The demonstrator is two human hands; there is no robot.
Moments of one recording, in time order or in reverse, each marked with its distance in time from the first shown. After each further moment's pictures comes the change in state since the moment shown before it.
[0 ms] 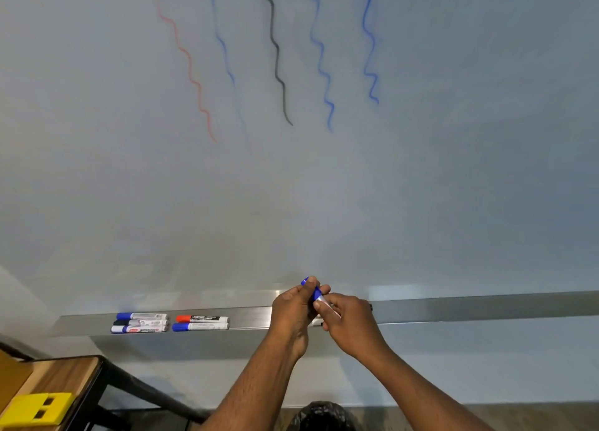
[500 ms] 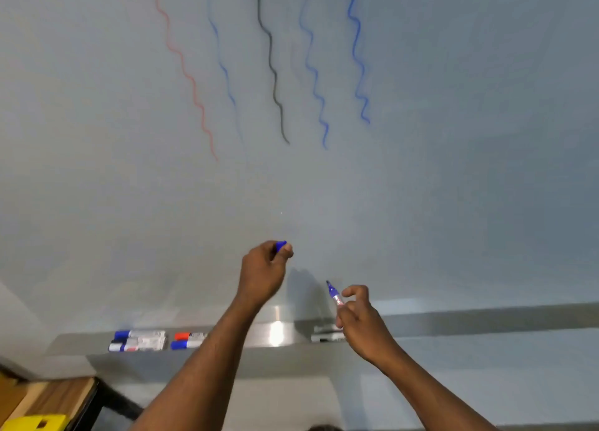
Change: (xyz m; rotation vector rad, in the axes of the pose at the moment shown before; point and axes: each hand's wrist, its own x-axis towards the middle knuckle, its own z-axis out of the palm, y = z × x) left_hand 0.015 0.093 -0.012 0.871 0.093 0.625; right_hand -0.004 0.005 -0.029 0.185 -0.026 0.092
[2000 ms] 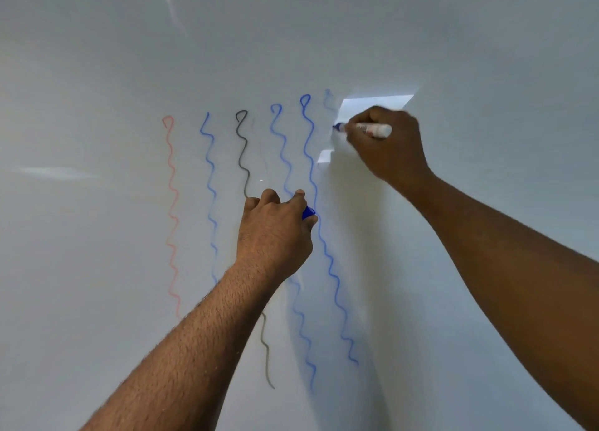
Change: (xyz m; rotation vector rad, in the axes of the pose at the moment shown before) left_hand 0.108 0.350 -0.109 0.808 0.630 0.787; right_hand 0.105 -0.443 -0.307 -0.128 0.989 -1.122
